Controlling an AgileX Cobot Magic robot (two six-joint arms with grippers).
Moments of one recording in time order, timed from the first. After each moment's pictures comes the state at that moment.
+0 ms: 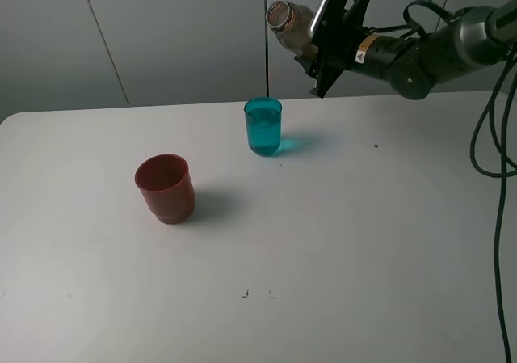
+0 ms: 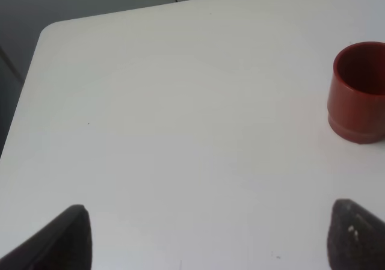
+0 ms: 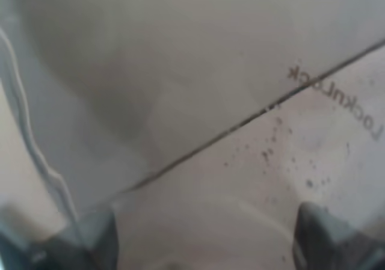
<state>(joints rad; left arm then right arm) 0.05 0.00 -0.52 -0.02 1.09 0.14 0.24 2.10 -1.23 -0.53 -0.63 -0.47</state>
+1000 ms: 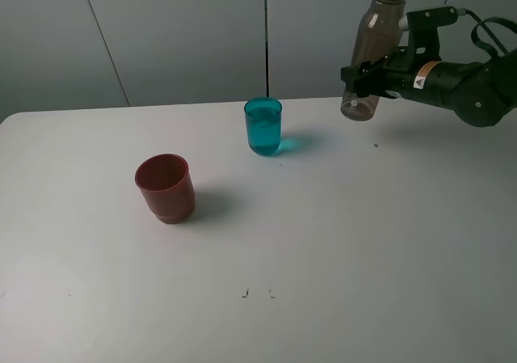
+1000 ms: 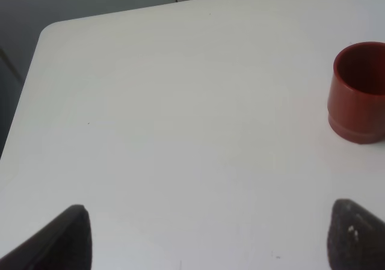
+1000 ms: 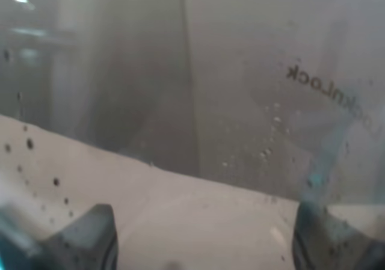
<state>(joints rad) 0.05 0.00 -0.52 -0.02 1.09 0.14 0.07 2.01 -0.96 -0.54 -0.66 0.38</state>
